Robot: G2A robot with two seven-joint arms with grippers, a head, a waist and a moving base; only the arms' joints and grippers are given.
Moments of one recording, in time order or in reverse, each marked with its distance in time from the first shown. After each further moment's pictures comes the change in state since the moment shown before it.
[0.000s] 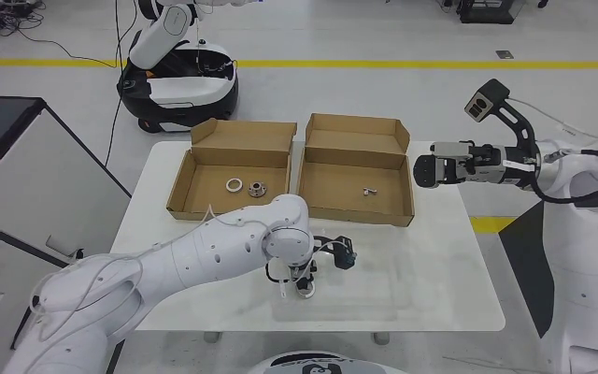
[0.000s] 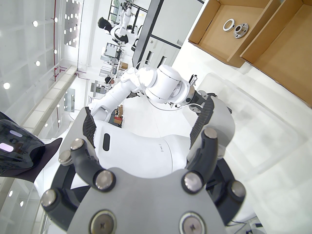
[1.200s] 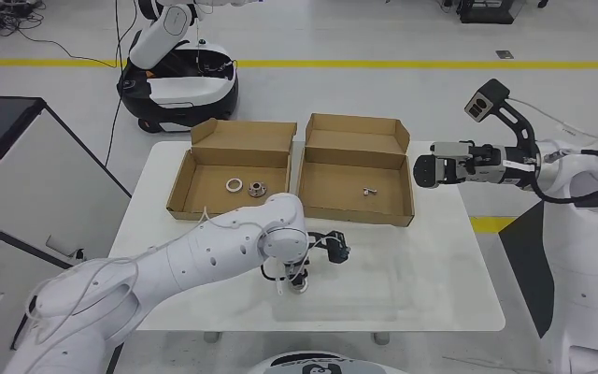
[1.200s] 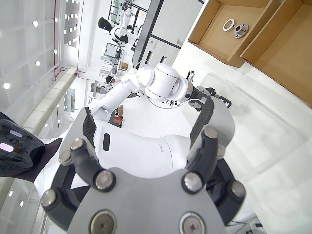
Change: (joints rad) left arm 0.033 0.018 -0.047 -0.023 0.063 0.046 -0.046; right arm 0.000 0.000 0.000 0.000 0.000 0.000 0.000
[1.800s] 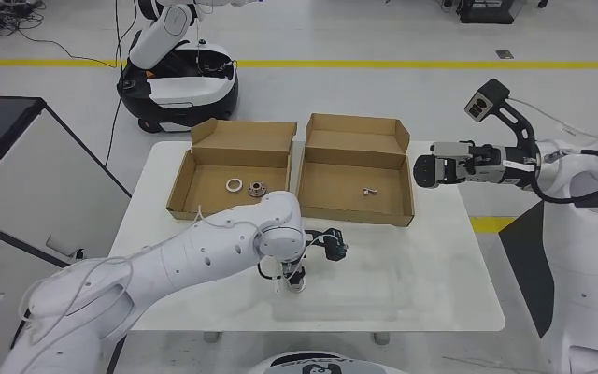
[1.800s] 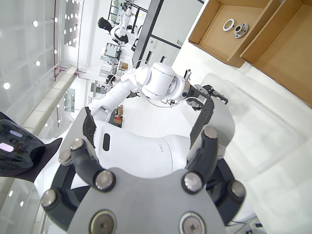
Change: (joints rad) left arm -0.009 0.023 -0.010 -0.028 0.007 0.014 -0.014; right arm 0.000 0.000 0.000 0.000 0.000 0.000 0.000
